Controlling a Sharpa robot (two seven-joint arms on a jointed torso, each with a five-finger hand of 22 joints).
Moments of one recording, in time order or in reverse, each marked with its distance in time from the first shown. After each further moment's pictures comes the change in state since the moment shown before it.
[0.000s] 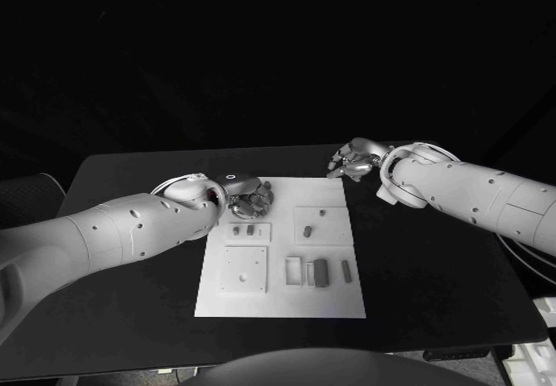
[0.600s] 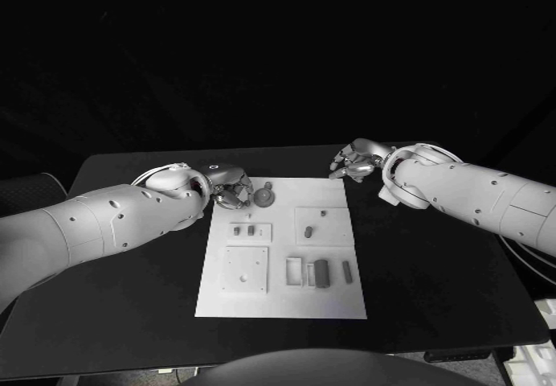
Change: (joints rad) left arm 0.031 -0.049 -0.001 -0.011 0.011 0.025 -0.017; left_hand -0.003 0.003 0.004 -0.007 0.000 0.003 -0.003 -0.005 0.000 0.000 0.000 0.003 0.001 0.000 0.000 0.000 0.001 0.004 0.000 0.000 0.000 0.000; right arm 0.000 -0.004 0.000 0.001 0.000 0.000 0.000; right_hand 0.000 0.000 0.000 0.000 0.000 0.000 0.000 0.000 0.000 -0.002 0.002 0.000 0.001 0.000 0.000 0.000 0.002 0.000 0.000 0.000 0.000 0.001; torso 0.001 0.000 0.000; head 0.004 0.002
